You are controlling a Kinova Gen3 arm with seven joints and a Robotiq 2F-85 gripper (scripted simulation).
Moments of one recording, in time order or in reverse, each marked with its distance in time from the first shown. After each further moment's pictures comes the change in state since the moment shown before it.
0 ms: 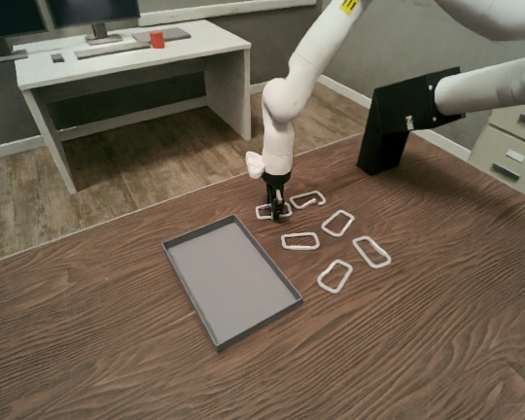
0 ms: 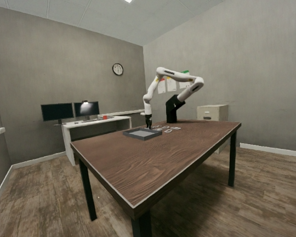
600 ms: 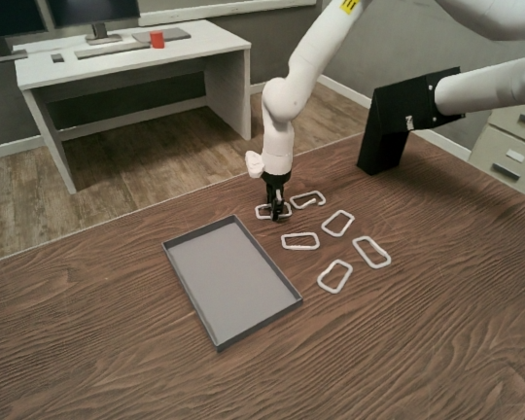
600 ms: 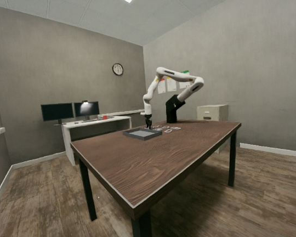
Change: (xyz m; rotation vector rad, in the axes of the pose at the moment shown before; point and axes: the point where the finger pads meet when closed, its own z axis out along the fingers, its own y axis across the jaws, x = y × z) arm 0.001 0.000 -0.001 0.000 0.001 0.000
